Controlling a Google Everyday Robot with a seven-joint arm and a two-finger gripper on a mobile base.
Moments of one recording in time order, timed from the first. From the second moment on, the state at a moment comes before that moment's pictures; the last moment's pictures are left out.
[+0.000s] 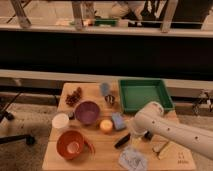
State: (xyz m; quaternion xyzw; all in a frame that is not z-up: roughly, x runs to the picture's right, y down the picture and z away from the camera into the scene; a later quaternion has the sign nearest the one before) arm 0.137 0.242 0.789 -0.27 -0.11 -0.05 0.95
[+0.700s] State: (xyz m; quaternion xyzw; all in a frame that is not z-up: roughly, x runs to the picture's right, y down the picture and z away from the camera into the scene) arm 0.172 0.241 0.807 -0.28 -0.09 -0.04 0.96
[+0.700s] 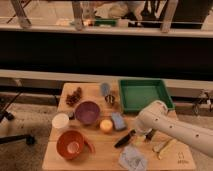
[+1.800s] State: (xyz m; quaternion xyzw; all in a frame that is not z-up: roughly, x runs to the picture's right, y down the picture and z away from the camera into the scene) arm 0.171 0.238 0.795 -0.29 -0.11 -0.03 0.95
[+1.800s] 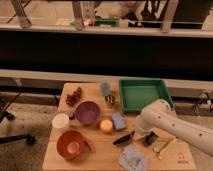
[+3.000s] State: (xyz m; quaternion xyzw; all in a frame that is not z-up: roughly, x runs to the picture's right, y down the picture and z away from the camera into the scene) arm 0.182 0.151 0.730 -0.24 -0.08 -0.04 0.97
